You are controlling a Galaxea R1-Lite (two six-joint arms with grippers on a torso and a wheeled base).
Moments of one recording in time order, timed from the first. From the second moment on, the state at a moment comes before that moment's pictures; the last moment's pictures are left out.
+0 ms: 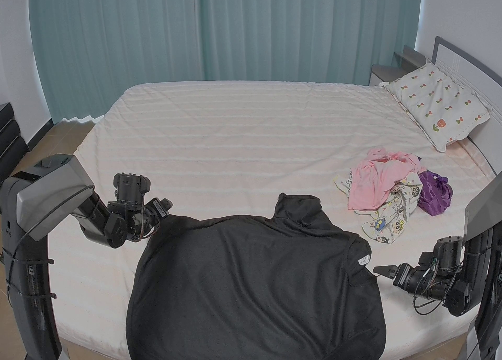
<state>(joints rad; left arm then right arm) -0.15 2.31 -1.04 -0.64 0.15 -0.72 0.04 2.28 -0.04 -1.55 0.28 0.62</state>
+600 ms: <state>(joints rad) -0.13 2.50 -1.30 -0.50 0.13 -0.73 0.05 2.29 -0.03 -1.55 0.28 0.62</state>
